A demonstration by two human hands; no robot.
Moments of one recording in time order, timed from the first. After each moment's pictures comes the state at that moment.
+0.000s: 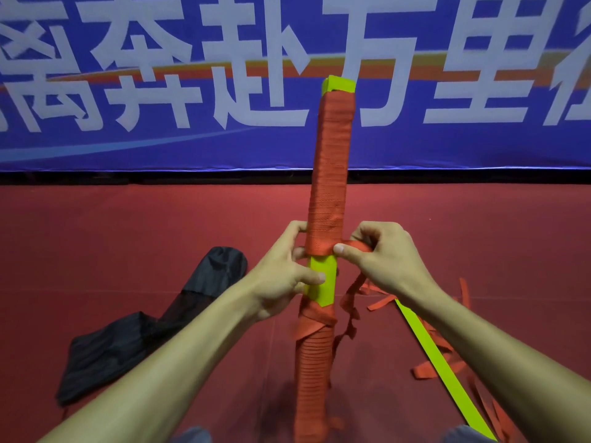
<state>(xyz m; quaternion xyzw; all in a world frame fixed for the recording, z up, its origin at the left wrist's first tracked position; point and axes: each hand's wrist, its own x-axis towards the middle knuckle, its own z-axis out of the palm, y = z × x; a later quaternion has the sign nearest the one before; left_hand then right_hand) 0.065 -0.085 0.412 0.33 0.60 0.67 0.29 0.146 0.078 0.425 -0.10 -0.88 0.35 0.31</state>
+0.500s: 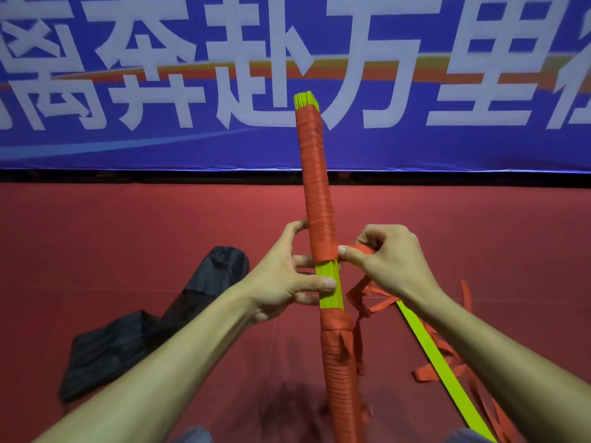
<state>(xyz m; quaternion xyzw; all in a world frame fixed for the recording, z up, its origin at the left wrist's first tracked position) 0.062 -0.090 0.406 0.32 0.60 0.66 0.31 0.148 0.077 0.423 -0.11 -0.88 0.33 0.33</state>
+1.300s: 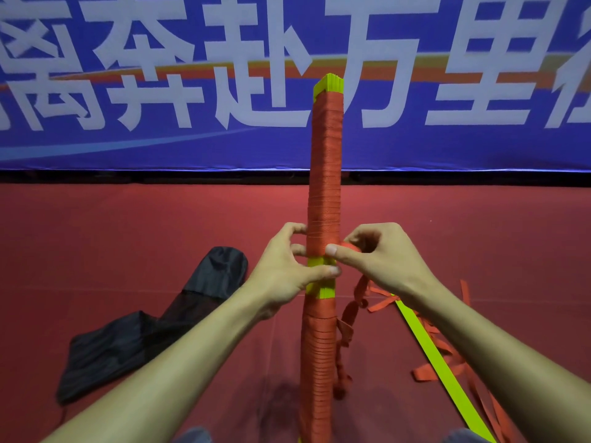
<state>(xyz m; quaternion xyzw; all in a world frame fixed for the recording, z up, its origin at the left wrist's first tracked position) 0.070 -0.082 0.413 0.29 0.69 0.64 0.17 0.150 0.075 0.429 -0.06 -0.86 0.42 0.27</state>
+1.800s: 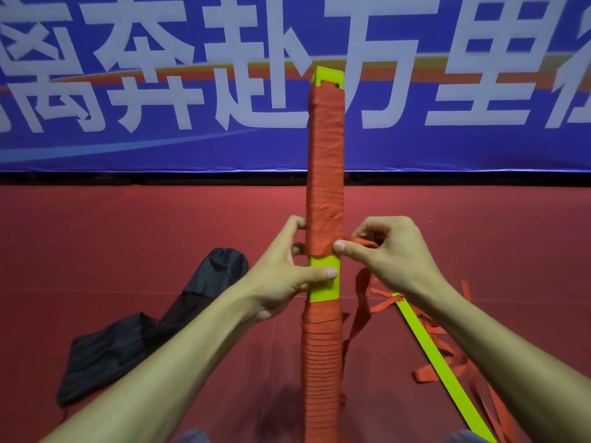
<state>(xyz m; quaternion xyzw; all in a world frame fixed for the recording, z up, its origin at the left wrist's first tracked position) 0.068 -0.088 0.416 0.33 0.62 0.67 0.25 0.149 0.081 0.432 -0.05 -0.86 0.40 0.33</state>
